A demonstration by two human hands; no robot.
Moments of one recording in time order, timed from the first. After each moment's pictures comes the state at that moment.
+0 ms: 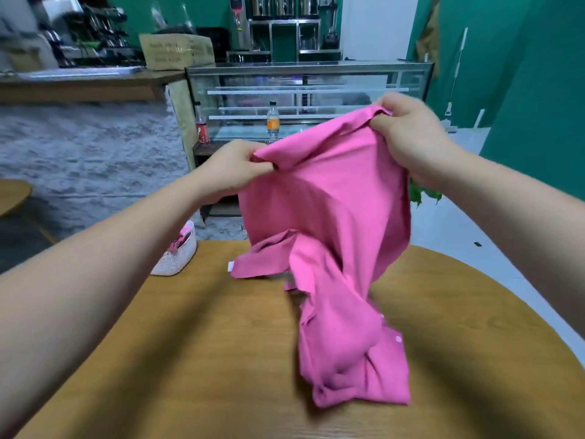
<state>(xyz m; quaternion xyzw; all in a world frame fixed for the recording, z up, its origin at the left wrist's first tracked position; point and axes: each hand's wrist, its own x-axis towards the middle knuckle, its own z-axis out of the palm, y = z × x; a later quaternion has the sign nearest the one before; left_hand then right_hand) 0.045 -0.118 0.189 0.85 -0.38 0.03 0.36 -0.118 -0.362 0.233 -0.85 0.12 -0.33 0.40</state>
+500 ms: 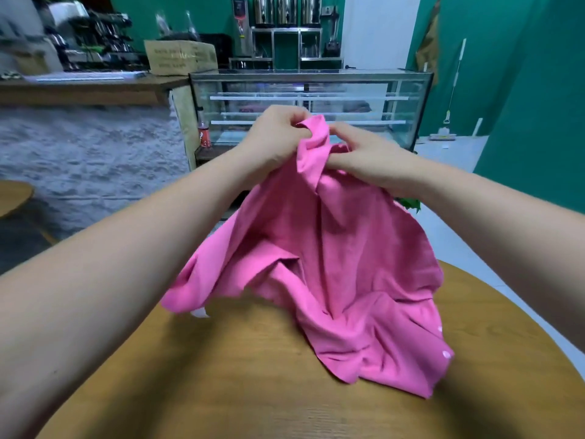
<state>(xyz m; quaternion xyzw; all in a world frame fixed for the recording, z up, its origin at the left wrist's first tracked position) 0.015 -0.174 0.233 0.78 -0.38 0.05 0.50 -0.113 -0.327 0.232 -0.91 -0.04 -0.15 0.38</state>
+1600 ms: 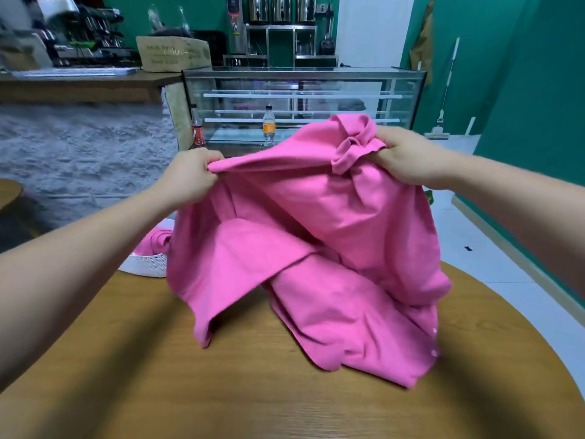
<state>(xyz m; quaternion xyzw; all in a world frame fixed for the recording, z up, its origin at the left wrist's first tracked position) 0.081 -0.066 0.173 0.90 -0.33 0.18 0.24 -0.126 -0.400 0.231 -0.96 -0.08 -0.13 0.23</state>
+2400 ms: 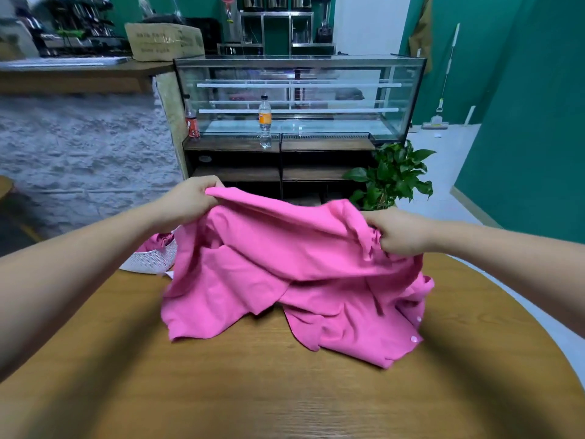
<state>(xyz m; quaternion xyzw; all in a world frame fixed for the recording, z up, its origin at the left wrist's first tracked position) 0.093 -0.066 0.117 0.88 -0.31 -0.02 0.36 -0.136 -0.423 0.106 -1.00 0.00 0.05 0.08</state>
